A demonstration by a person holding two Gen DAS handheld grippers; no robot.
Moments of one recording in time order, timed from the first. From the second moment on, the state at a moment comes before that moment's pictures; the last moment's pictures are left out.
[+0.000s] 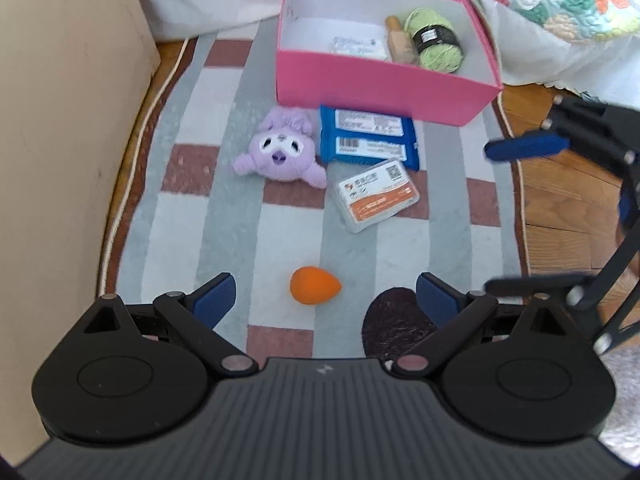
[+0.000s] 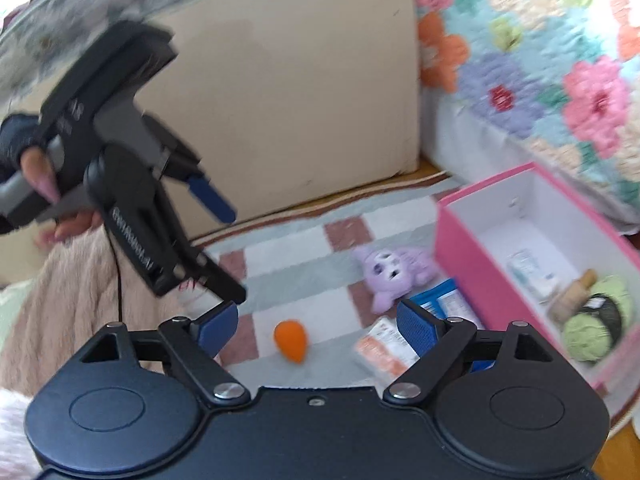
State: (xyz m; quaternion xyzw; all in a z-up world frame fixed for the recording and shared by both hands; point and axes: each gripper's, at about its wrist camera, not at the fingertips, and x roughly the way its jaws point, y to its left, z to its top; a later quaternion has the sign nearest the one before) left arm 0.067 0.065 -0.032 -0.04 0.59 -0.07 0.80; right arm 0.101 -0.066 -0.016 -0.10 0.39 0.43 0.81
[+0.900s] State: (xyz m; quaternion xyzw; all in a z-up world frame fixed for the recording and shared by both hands) left arm 0.093 0.083 -0.176 -0.15 0.63 -0.04 0.76; right arm 0.121 0.010 -0.162 -0.04 0.52 0.44 0.73
